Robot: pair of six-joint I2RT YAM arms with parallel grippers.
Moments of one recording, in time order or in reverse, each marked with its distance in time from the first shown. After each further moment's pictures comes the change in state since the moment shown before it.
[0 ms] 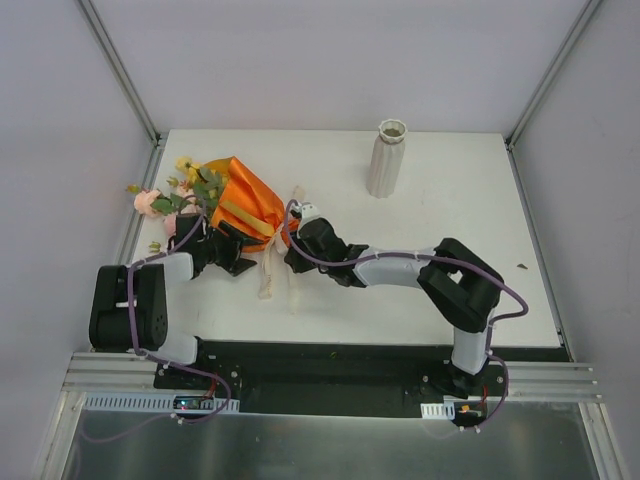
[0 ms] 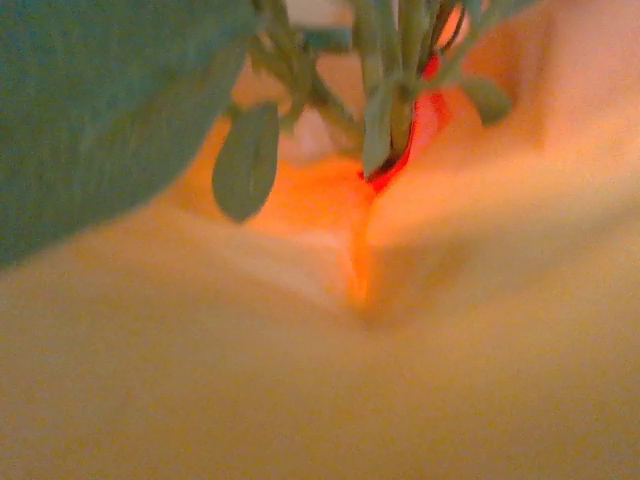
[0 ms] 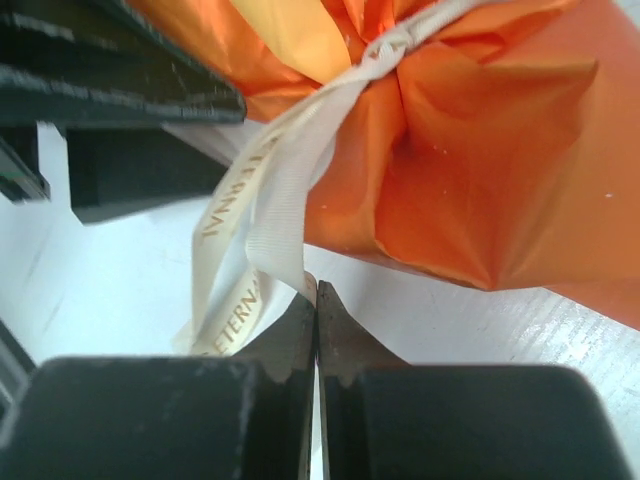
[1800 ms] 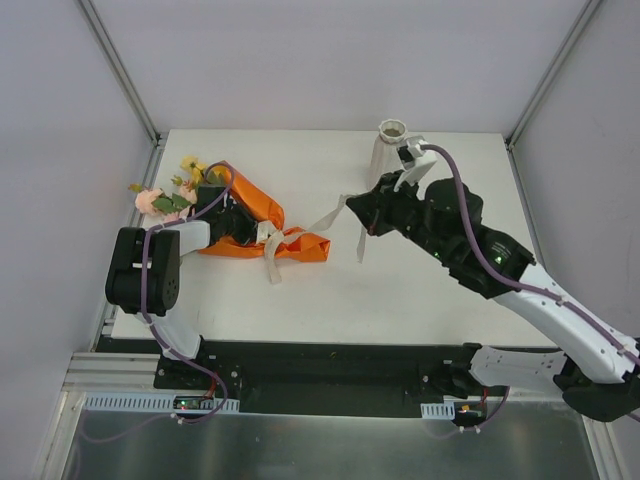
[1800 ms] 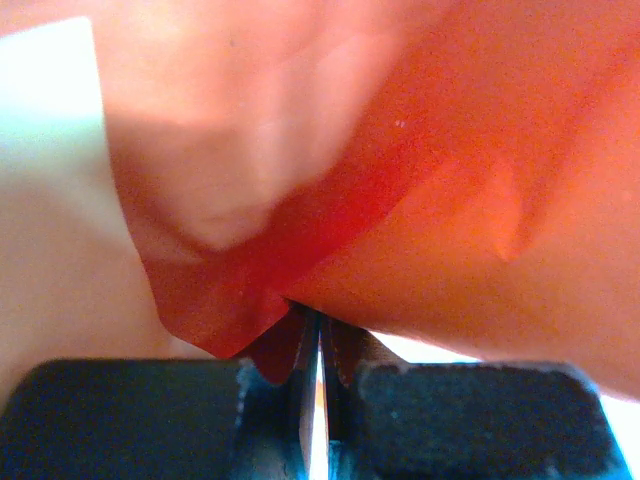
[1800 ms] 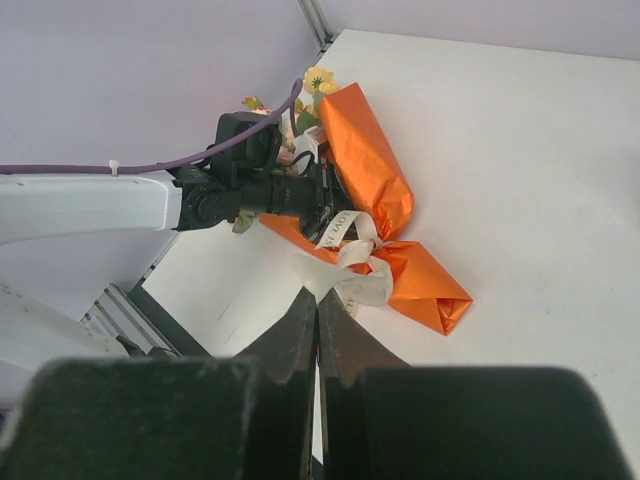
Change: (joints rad) left arm -0.117 0.208 0.278 -0.057 -0.077 0.216; right arm -0.031 -0.798 0.267 -0.637 0.126 -0.098
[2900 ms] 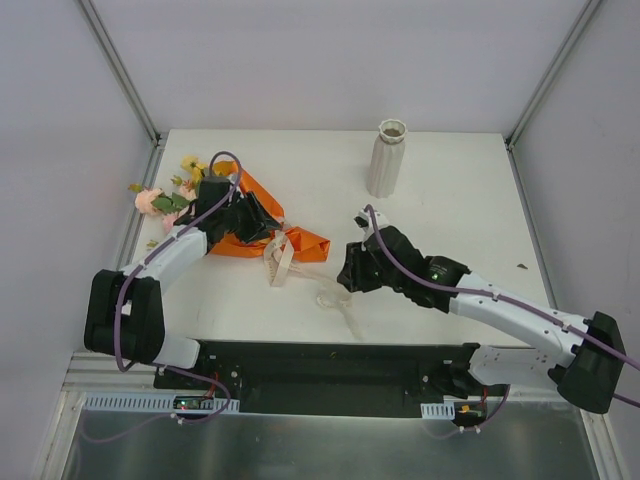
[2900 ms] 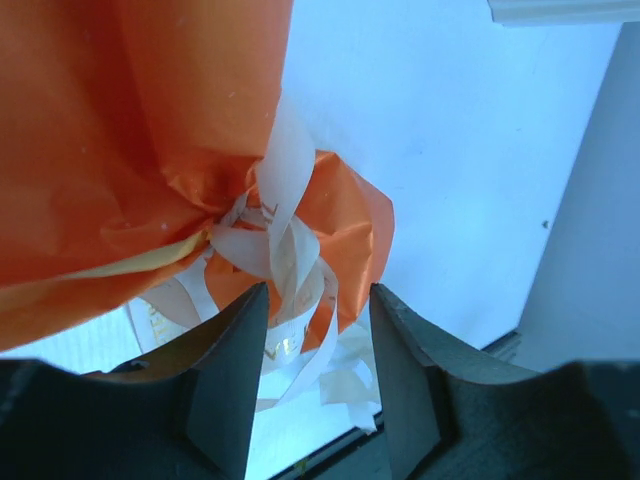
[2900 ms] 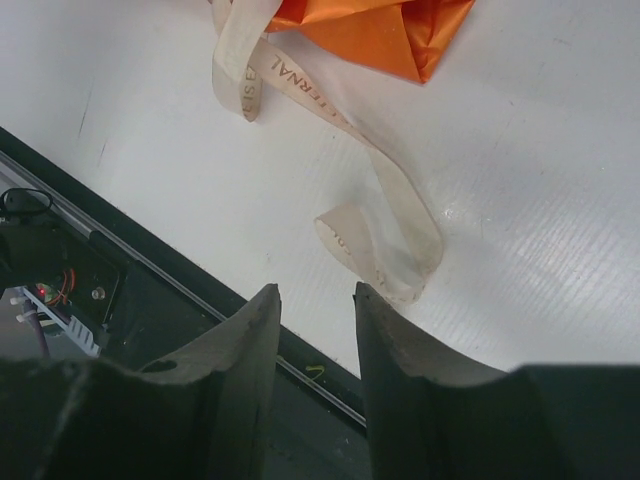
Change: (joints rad) left arm -0.106 -0.317 -0.005 -0.216 -0.091 0.123; right arm 0.027 0.038 -0.471 -0.013 -0.102 0.173
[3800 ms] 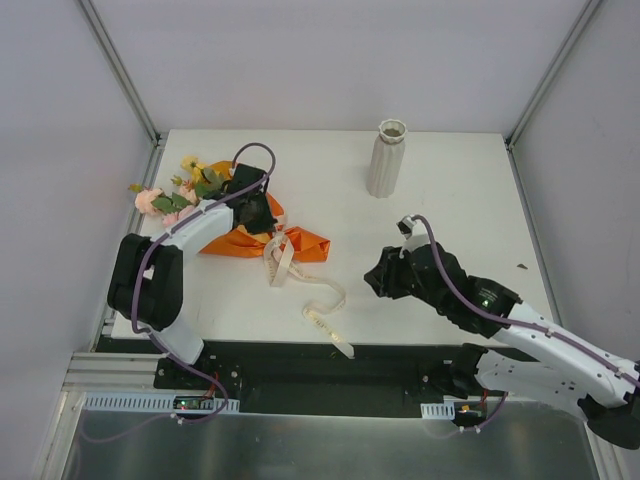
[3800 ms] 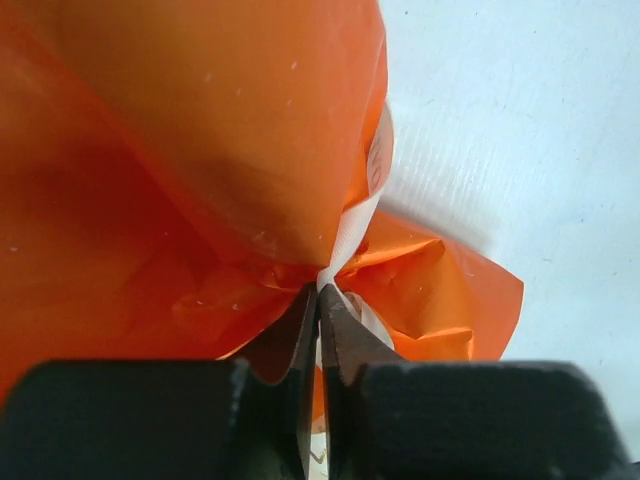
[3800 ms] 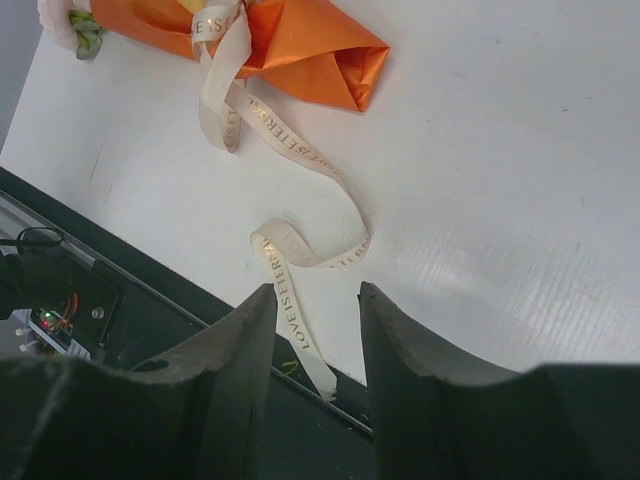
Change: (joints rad) left arm -0.161 0.240 0.276 -0.255 -0.394 0.155; right arm 0.001 -0.310 -0.089 -0.093 0.129 0.008
